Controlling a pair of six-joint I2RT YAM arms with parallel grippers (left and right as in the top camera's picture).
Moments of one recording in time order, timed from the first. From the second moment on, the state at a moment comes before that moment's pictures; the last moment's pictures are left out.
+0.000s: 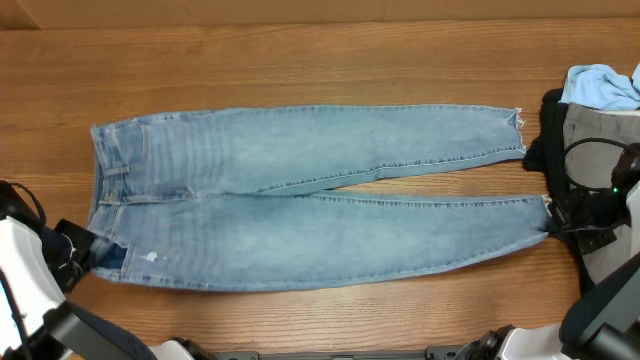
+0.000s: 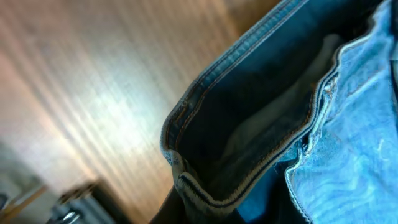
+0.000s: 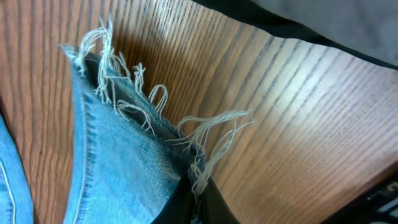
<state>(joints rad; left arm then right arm) 0.79 1.50 1.13 -1.18 -0.05 -0.36 -0.61 1.62 1.18 -1.21 -0.12 0.54</state>
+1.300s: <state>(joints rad) 0.72 1.55 1.55 -1.31 0.03 -0.37 -0.40 1.78 1.72 -1.36 -0.12 0.51</state>
